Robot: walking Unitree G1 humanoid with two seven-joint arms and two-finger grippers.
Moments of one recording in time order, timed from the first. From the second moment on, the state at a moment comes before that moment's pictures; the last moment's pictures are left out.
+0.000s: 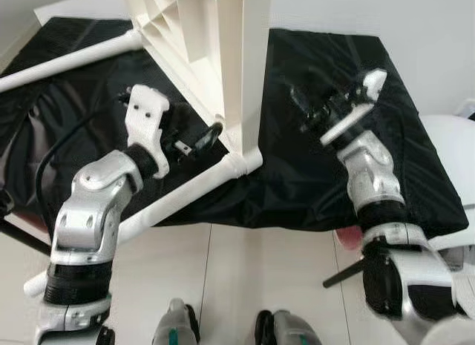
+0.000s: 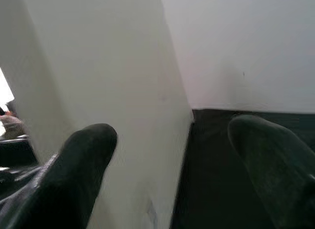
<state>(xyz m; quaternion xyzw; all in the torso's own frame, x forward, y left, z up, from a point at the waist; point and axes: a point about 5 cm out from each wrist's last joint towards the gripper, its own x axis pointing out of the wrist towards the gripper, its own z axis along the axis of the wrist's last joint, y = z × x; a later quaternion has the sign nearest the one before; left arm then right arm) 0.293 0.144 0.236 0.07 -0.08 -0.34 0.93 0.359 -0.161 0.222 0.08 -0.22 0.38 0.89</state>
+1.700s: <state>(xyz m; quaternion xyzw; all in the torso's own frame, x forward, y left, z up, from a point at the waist) 0.255 0.143 0.226 0.06 -0.08 -0.32 0.94 0.333 -0.094 0.219 0.09 -0.18 0.41 0.89</state>
